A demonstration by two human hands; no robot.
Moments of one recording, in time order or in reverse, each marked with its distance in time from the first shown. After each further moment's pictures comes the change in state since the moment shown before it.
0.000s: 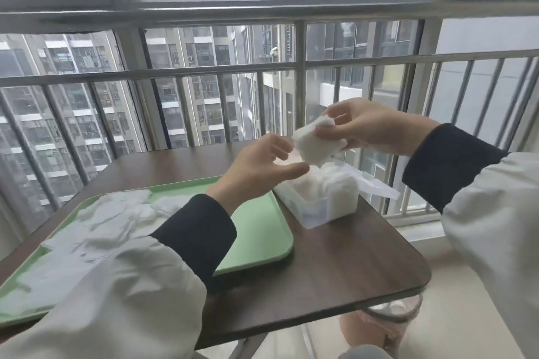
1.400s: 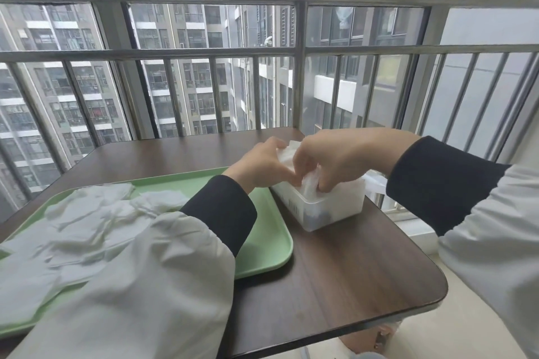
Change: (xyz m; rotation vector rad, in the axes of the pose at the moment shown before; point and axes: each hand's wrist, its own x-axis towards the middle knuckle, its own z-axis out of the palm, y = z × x) left_hand 0.057 -0.038 0.027 0.150 -0.194 -0.196; right_hand 0.014 -0.010 0.059 -1.013 -0.374 0.012
